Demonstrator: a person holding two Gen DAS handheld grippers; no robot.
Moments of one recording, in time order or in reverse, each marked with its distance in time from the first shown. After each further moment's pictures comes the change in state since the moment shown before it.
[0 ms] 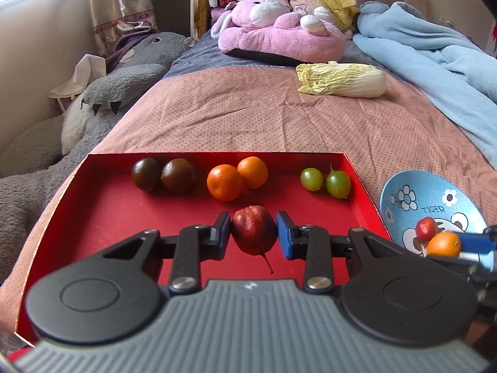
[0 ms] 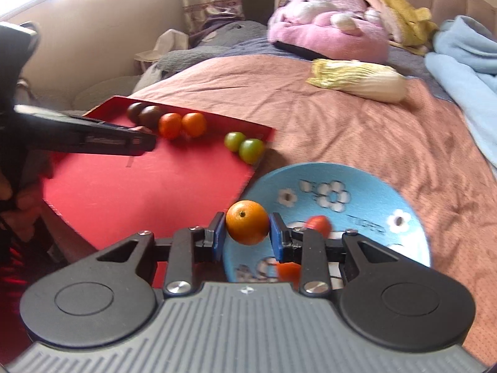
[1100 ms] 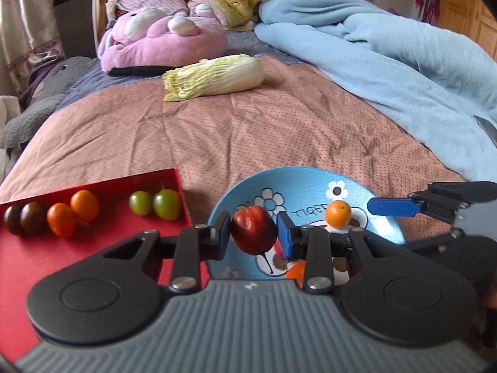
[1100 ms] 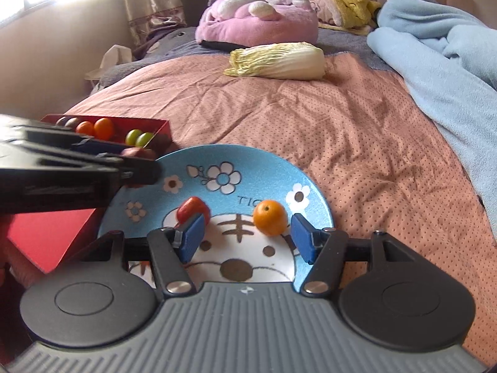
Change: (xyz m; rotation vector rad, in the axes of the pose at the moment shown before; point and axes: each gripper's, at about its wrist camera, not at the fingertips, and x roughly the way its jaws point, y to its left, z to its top) left arm 0.019 -0.141 0.005 0.195 0.000 -0.240; right arm -0.001 -0.090 -0.031 0.108 -0.020 -0.095
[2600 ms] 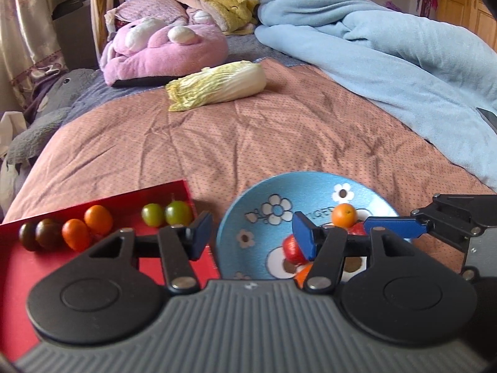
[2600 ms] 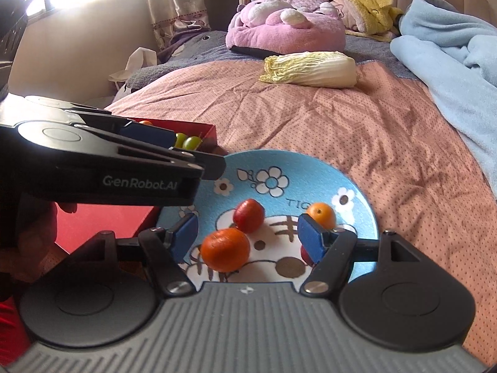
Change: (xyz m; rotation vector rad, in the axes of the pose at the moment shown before) left arm -0.012 0.007 0.008 0.040 -0.008 0.045; right arm -0.015 0.035 0.006 -0.008 -0.015 0.075
